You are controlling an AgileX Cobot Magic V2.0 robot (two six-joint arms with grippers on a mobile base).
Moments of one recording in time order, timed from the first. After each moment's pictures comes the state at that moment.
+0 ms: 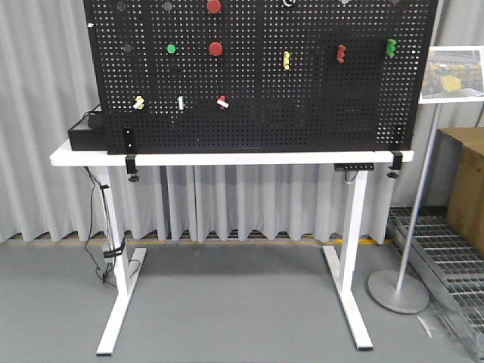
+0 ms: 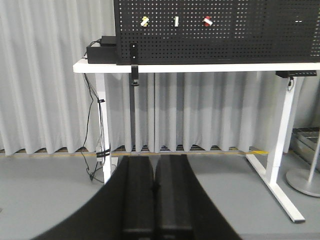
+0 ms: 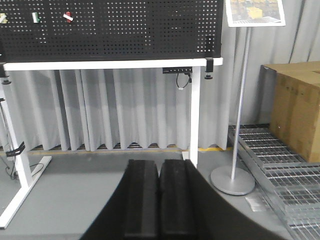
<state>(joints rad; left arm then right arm) -0.02 -0.02 0.03 -0.08 0.10 0.06 -0.02 -0.01 0.03 -0.04 0.12 0.05</state>
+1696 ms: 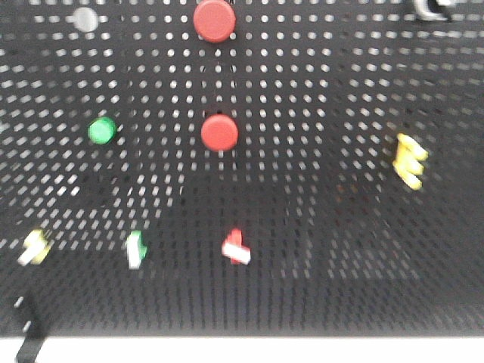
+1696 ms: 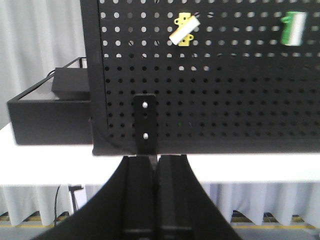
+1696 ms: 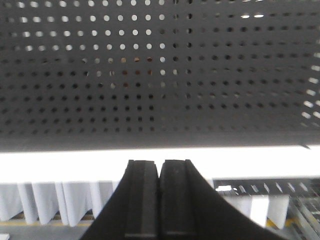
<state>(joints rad) -0.02 -0.02 0.03 -0.08 0.10 0.06 -0.02 -0.01 0.03 -0.04 0.12 0.05</state>
